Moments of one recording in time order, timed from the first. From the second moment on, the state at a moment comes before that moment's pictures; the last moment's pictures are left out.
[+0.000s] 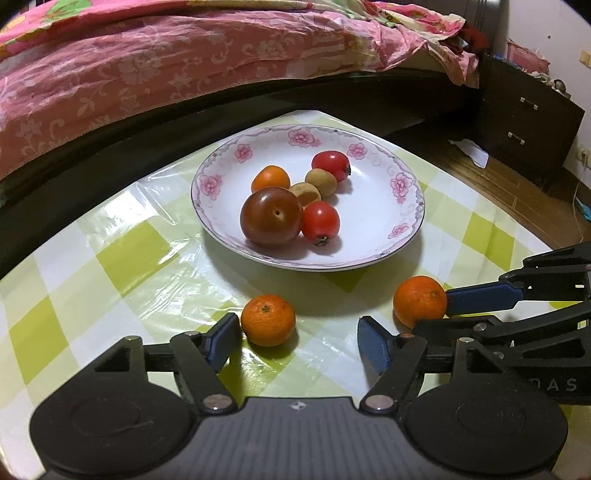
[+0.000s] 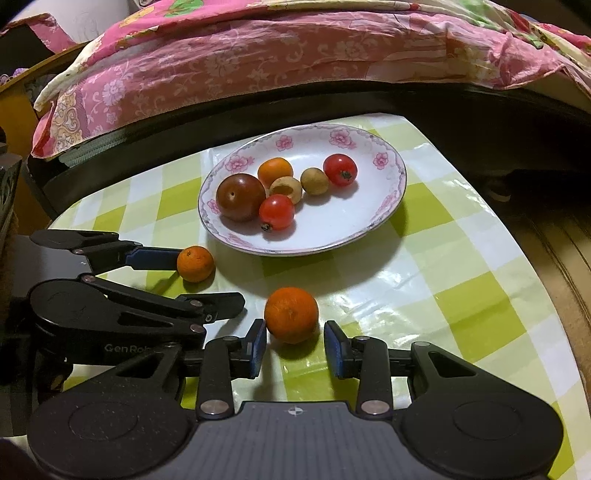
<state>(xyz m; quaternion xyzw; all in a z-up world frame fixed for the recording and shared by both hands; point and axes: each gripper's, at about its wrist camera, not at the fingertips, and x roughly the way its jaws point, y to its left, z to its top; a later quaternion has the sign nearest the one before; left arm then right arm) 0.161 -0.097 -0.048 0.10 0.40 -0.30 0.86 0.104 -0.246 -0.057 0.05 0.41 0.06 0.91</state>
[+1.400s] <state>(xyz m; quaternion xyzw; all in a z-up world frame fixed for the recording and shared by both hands) 0.148 -0.096 -0.042 0.13 0.40 -0.29 0.86 0.114 -0.243 -0.058 0.06 0.41 0.06 0.91</state>
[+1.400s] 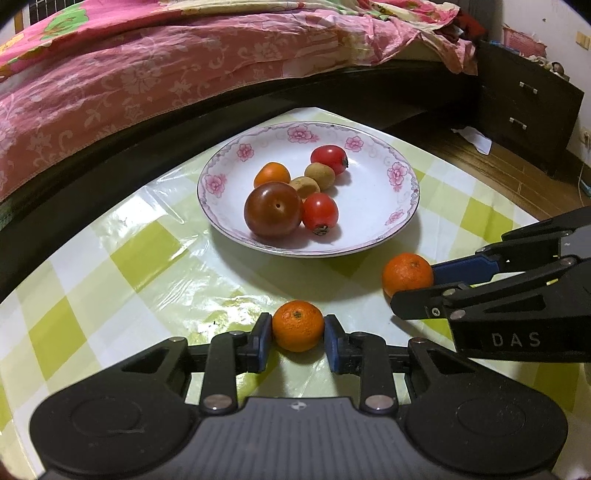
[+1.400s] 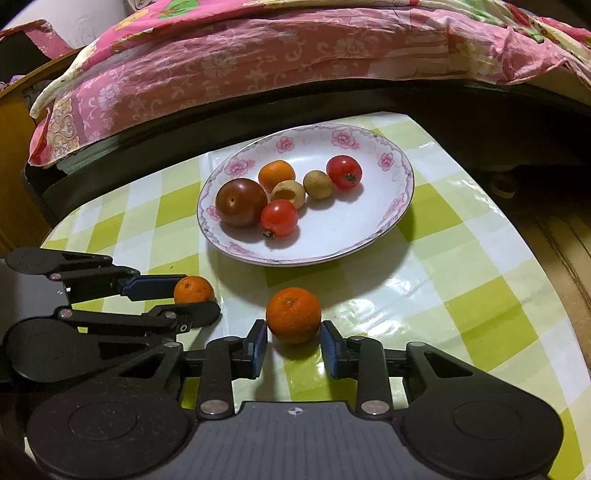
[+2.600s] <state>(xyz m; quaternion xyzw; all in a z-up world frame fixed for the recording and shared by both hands) 0.164 -0.099 0.000 0.10 0.36 -0.29 0.88 0.120 -0.247 -0.021 0.08 0.36 0.06 0.93</state>
